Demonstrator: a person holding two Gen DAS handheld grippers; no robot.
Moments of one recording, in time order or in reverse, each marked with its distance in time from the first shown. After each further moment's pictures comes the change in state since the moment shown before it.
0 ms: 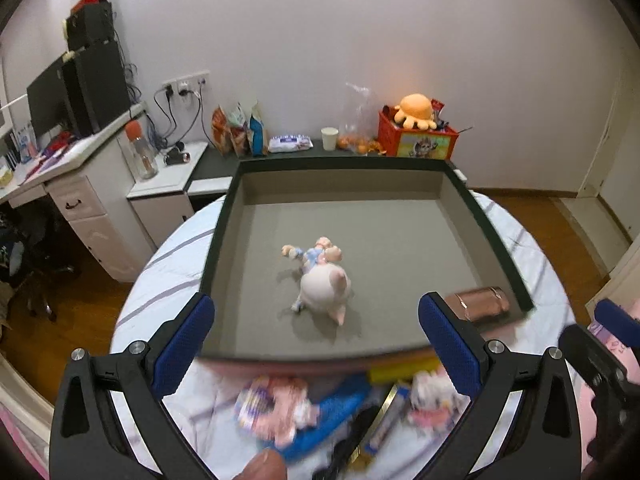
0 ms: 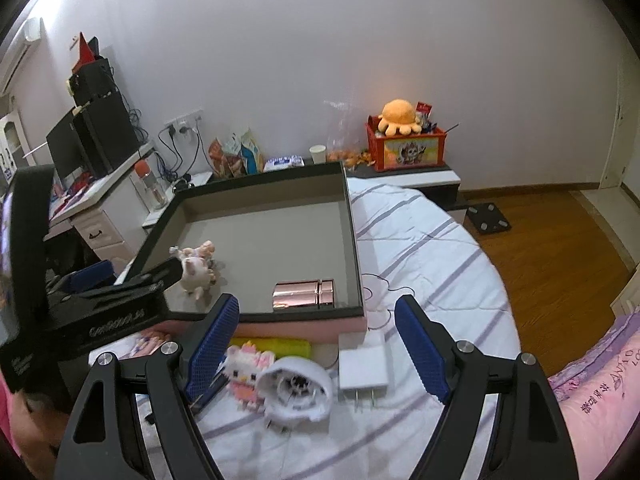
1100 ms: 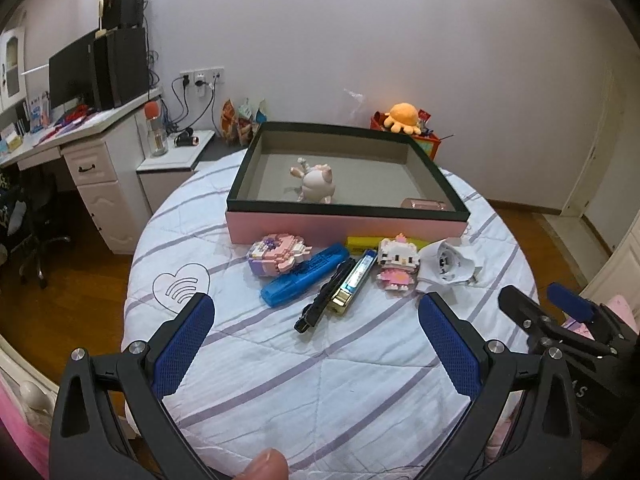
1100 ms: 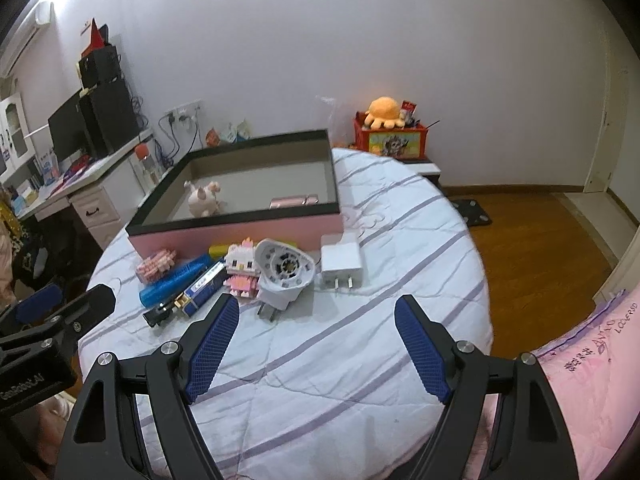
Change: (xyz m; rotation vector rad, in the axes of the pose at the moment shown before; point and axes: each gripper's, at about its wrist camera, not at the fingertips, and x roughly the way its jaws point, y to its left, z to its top) left arm -0.094 0.005 -0.109 -0.078 -0.032 -0.041; right arm -0.053 0.004 -0.082 -0.032 0.004 -0.051
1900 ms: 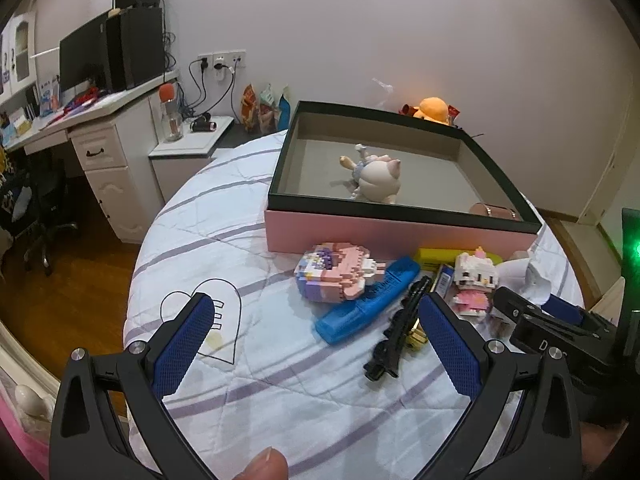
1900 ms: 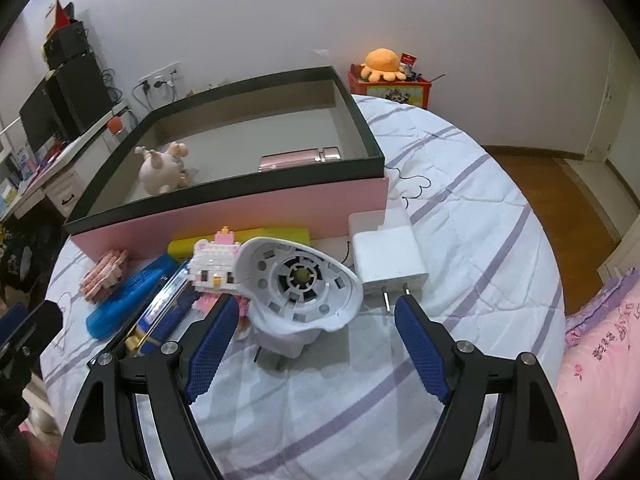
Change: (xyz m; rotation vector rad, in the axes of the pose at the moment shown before) left arm 0.064 0.048 0.009 -0.044 0.028 0.045; right arm 0.101 0.019 0.010 0.062 0.146 -0.047
